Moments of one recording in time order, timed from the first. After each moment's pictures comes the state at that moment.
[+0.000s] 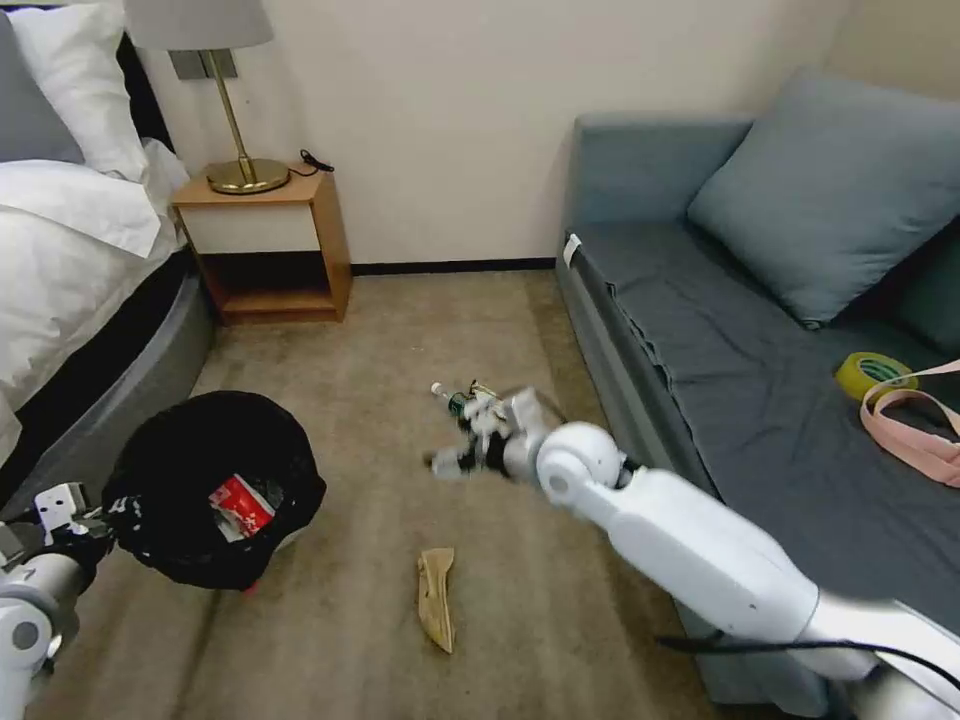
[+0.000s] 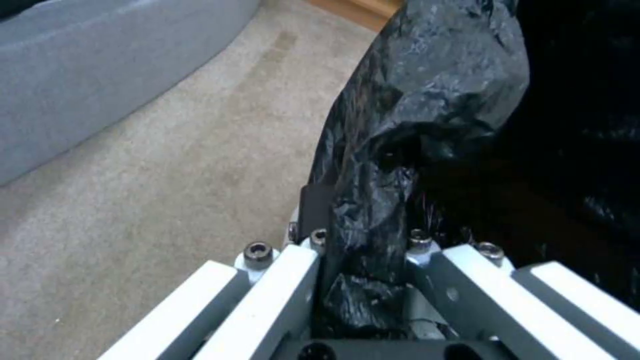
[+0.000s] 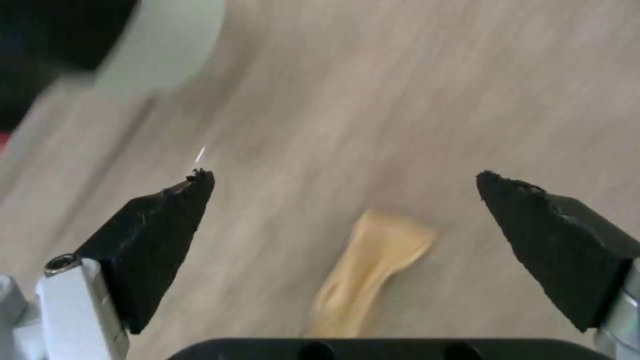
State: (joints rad) left arm 1.45 -1.14 -1.09 -1.86 -0.83 0.58 0.00; right arm -0.51 1.12 -0.51 1.64 1.27 -0.75 0.36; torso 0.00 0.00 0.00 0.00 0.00
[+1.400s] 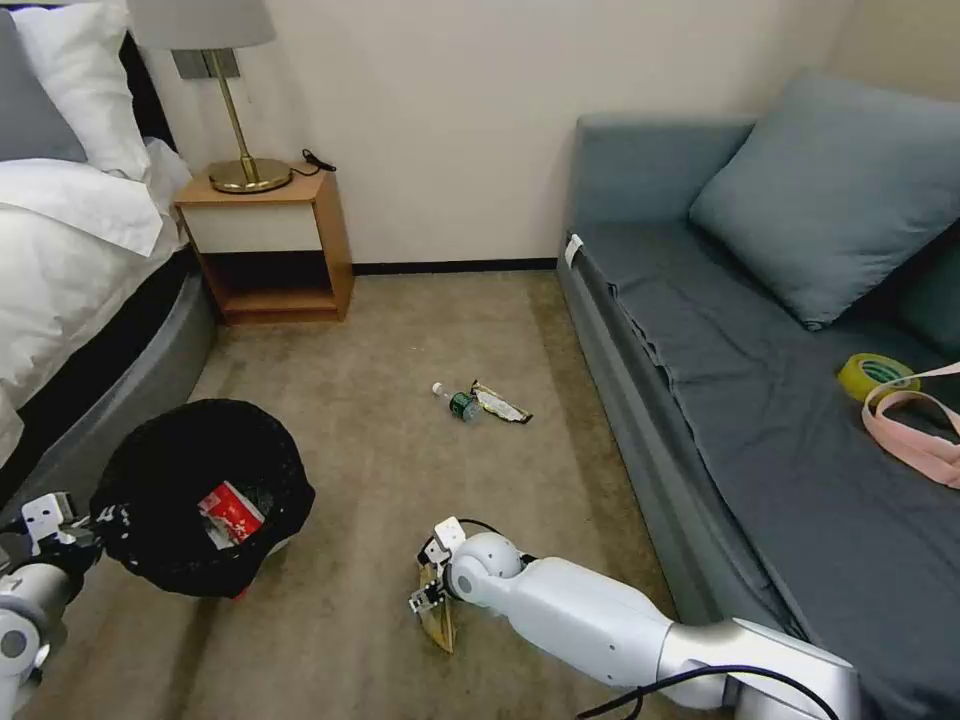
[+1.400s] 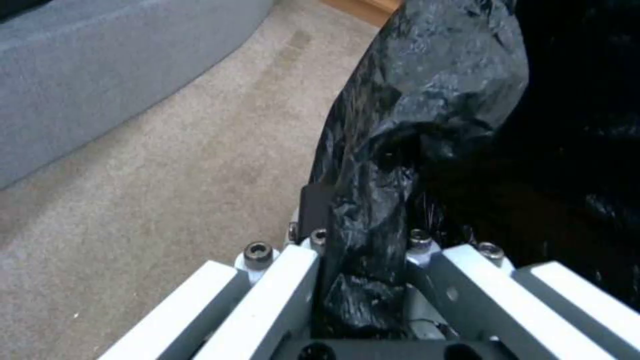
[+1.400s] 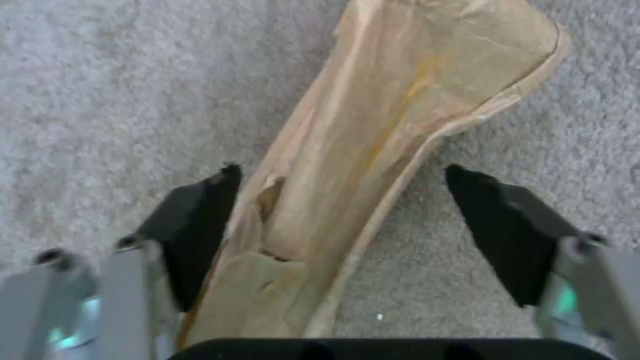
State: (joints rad) left arm 1.46 -1.13 -1.10 -1.80 -0.83 0.55 0.03; right arm -0.54 1.39 -0.73 1.12 1.04 -0.74 0.33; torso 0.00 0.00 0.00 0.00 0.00
